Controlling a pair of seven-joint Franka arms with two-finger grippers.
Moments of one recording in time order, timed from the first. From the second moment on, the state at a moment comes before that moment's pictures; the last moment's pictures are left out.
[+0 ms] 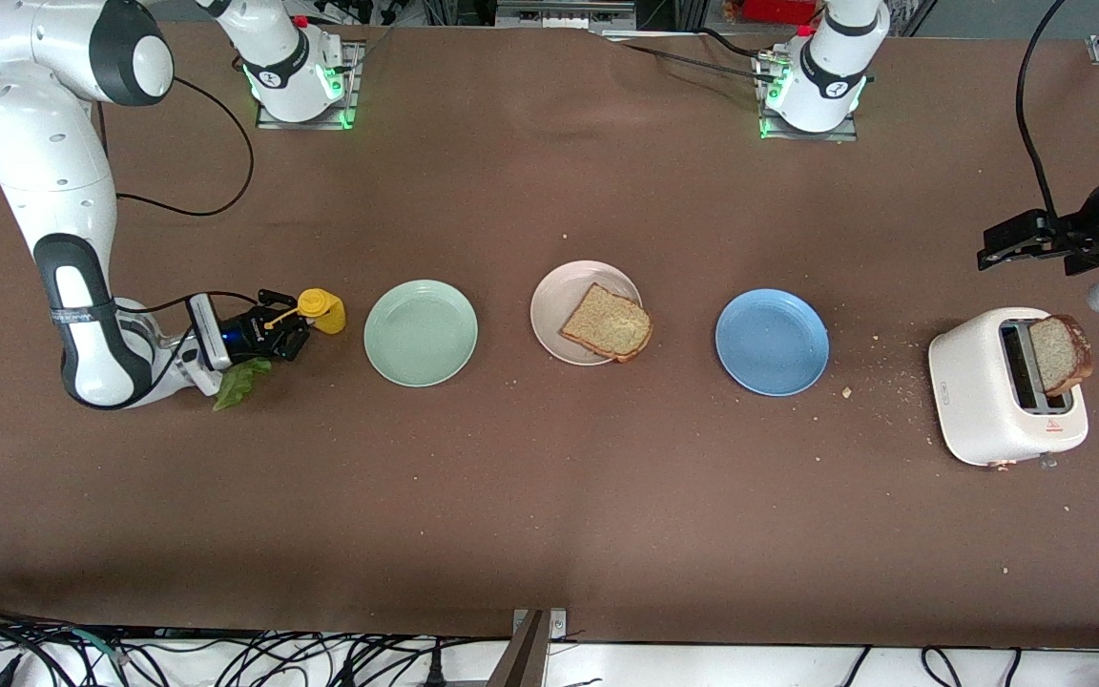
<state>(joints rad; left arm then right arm) 0.28 0.25 -0.37 -1.24 0.07 1.35 -0.04 -0.14 0.99 -0.08 -1.55 1.04 1.23 -2.53</state>
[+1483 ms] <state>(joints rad) 0.28 0.25 -0.37 -1.24 0.07 1.35 -0.04 -0.03 0.61 -0.19 -1.14 0.32 1.33 -1.43</state>
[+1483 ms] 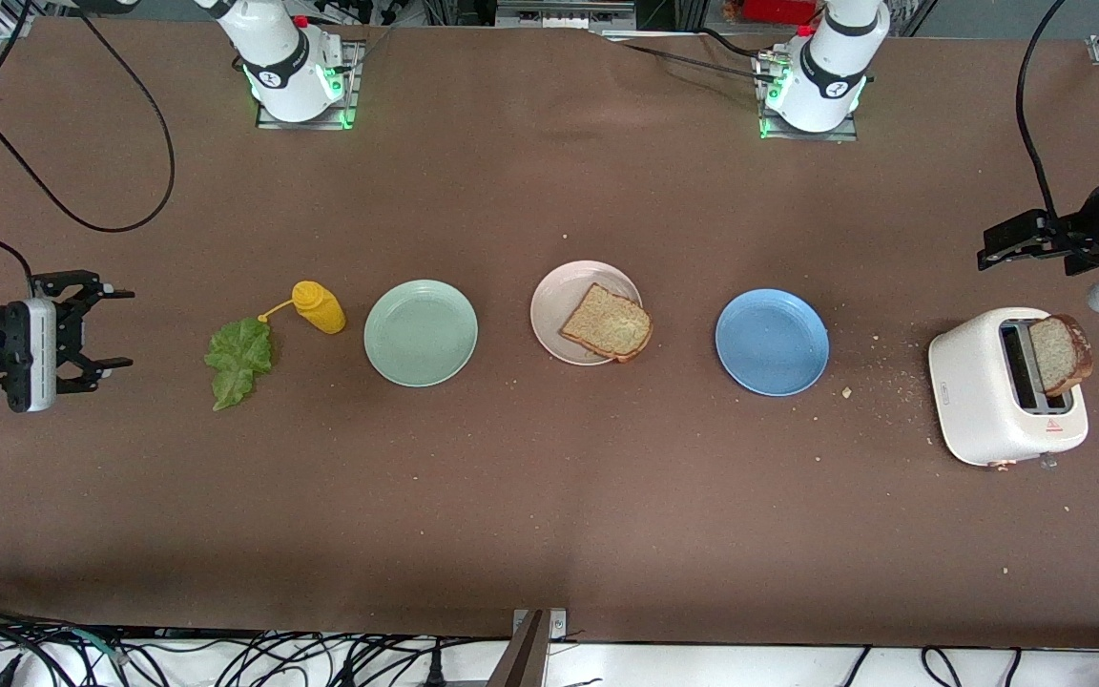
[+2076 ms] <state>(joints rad) 0.28 0.25 -0.37 -1.24 0.07 1.35 -0.04 0.11 0.49 -0.19 -1.41 0.09 1.67 -0.60</state>
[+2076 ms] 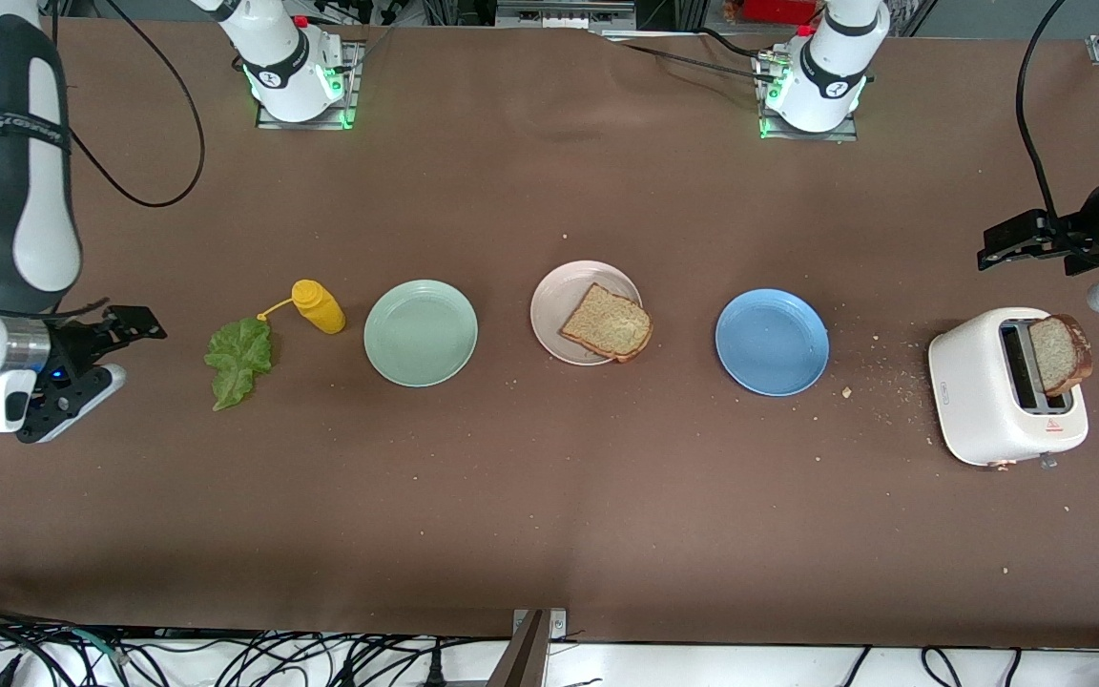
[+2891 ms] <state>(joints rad) 0.28 0.25 -0.37 -1.24 0.07 1.35 -0.04 0.20 0.39 -0.14 -1.70 -0.12 1.89 -0.05</state>
